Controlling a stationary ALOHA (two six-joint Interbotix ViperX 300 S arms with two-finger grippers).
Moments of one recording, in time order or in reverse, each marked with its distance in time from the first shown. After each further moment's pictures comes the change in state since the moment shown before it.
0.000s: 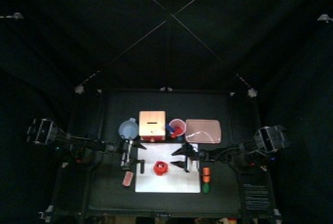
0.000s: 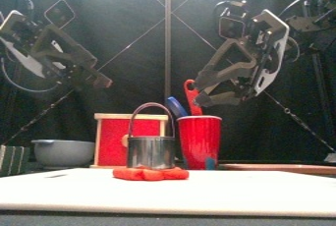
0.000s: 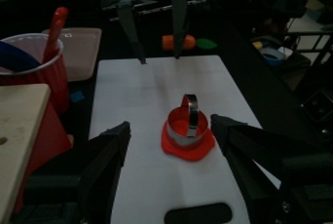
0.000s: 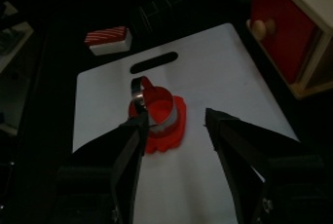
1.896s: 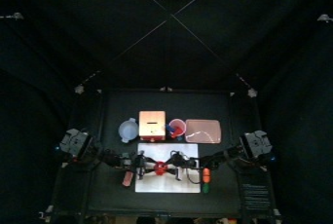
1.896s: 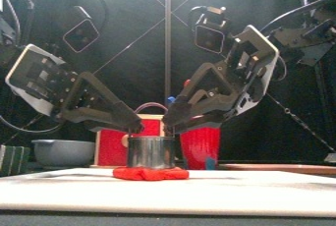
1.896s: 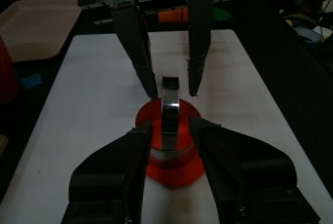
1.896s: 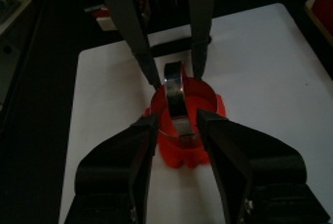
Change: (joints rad) left arm -0.178 0.451 -0.227 -0.279 -0.242 0.120; right arm 0.029 0.195 -0.158 -0.044 0.029 -0.014
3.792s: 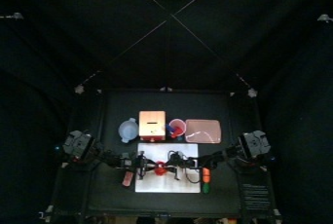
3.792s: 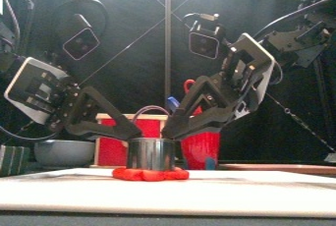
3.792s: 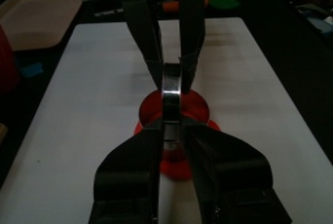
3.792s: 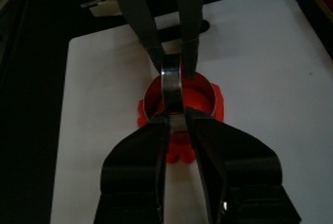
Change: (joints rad) left arm 0.000 0.052 -0.009 -0.028 0.006 -0.003; right arm -0.008 0.025 -0.023 0.000 0.078 0.000
